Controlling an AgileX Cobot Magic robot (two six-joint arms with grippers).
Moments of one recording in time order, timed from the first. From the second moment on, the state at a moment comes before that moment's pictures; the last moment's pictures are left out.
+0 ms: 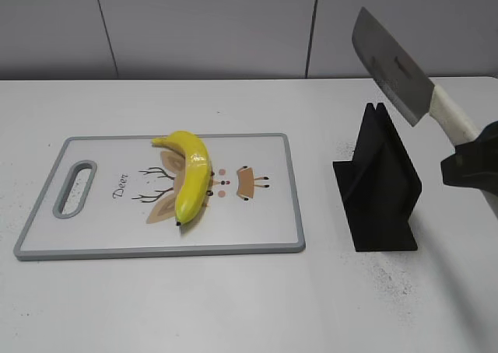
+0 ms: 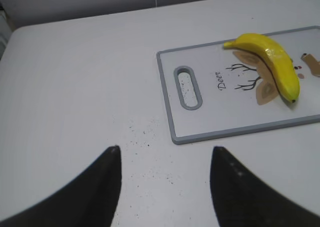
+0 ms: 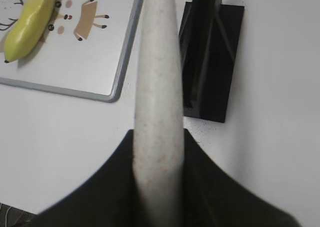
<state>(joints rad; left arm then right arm) -0.04 0.14 -0.56 -0.06 1.04 0.17 0.42 1.03 -0.70 0.14 0.61 0.21</state>
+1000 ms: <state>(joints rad) -0.04 0.01 -0.48 -0.08 1.09 0.13 0.42 1.25 -0.88 -0.02 0.81 0.43</state>
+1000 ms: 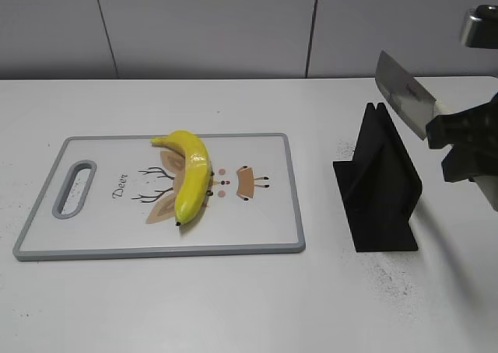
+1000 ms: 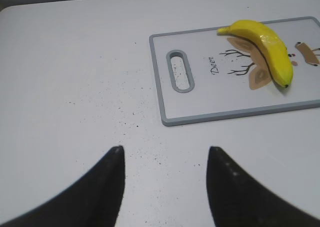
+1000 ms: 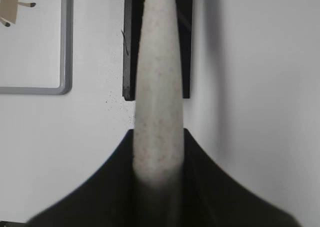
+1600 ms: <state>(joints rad) -0.04 0.01 -0.48 -0.08 1.09 0.13 0.42 1.38 -0.93 0.00 0.81 0.41</state>
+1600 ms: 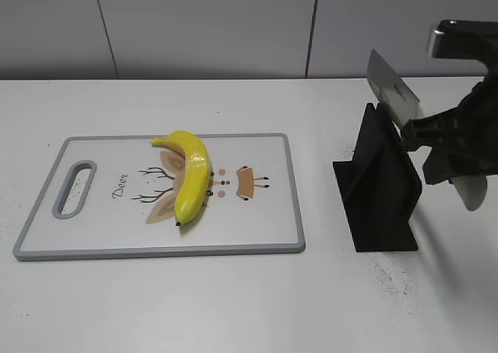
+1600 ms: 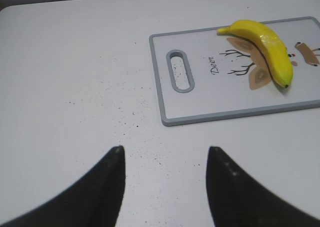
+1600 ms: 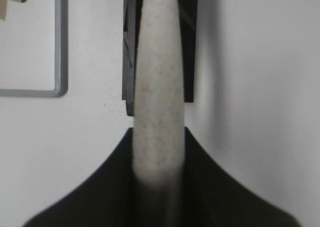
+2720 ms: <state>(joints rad) -0.04 0.01 -0.48 -0.08 1.09 0.13 0.42 1.41 -1.06 -0.01 0.91 0.39</state>
